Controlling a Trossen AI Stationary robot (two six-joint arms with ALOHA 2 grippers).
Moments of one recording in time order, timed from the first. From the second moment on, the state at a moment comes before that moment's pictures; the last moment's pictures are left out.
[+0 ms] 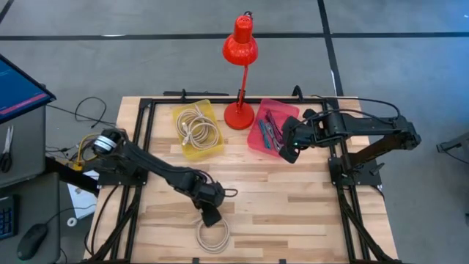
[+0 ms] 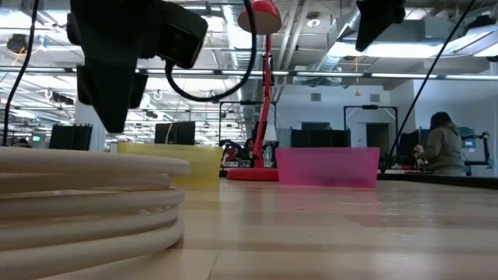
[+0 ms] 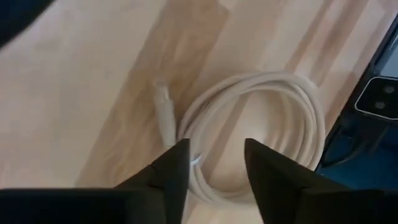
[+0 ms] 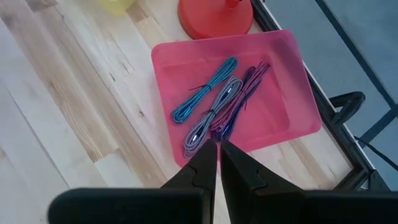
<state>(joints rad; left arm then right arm) -0.41 1.73 1.15 -0.60 0.17 -0.90 0.07 1.33 1.42 -1.30 0.50 0.51</state>
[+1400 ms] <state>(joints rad) -0.43 1.61 1.14 -0.63 -0.20 -0.91 0.07 1.33 1.42 -1.30 0.53 0.44</state>
